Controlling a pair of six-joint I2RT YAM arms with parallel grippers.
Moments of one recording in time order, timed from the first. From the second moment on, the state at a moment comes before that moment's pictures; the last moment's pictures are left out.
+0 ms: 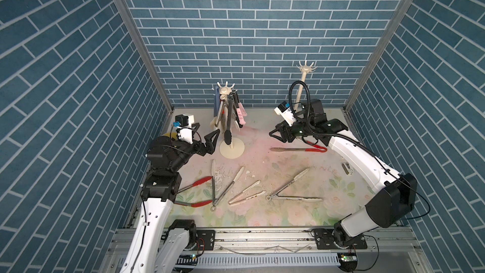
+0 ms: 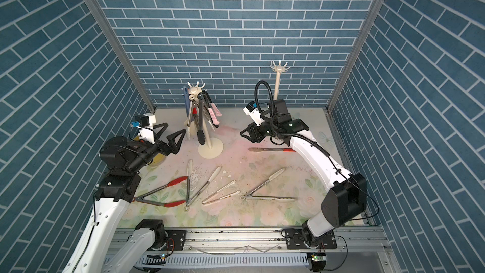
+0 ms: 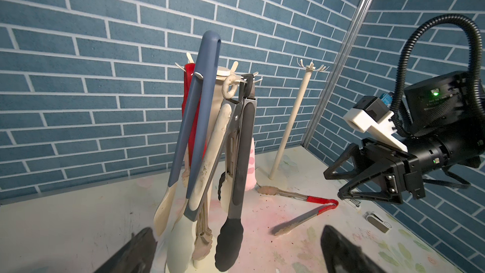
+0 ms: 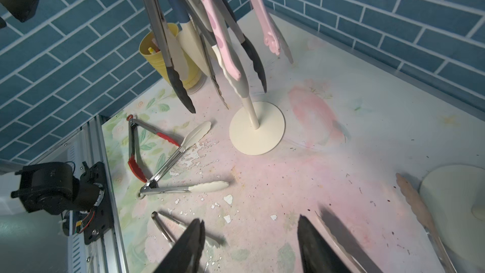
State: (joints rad) left arm -0.05 0.77 0.85 -0.12 0.50 -0.17; right arm 0.50 1.50 1.42 -0.59 -0.55 -0.12
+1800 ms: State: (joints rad) left arm -0.25 0.76 0.79 0.06 0.69 -0.20; right arm 0.13 1.32 0.80 -0.08 -0.39 0.23
